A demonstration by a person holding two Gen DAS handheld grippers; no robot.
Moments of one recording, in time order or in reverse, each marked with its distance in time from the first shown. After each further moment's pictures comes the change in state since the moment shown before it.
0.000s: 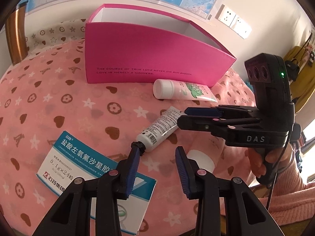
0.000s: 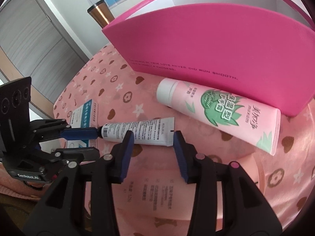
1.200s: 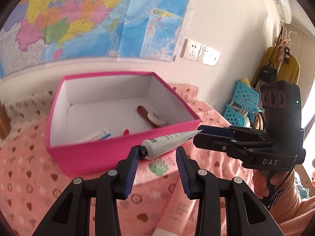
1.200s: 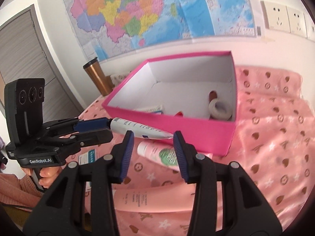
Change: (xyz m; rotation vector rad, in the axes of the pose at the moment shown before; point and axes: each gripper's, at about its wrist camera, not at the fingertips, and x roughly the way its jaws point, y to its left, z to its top) left arm -0.031 -0.060 0.099 0.199 -0.244 -0.084; right arm -0.122 -0.005 0.032 0.012 -0.333 -0.143
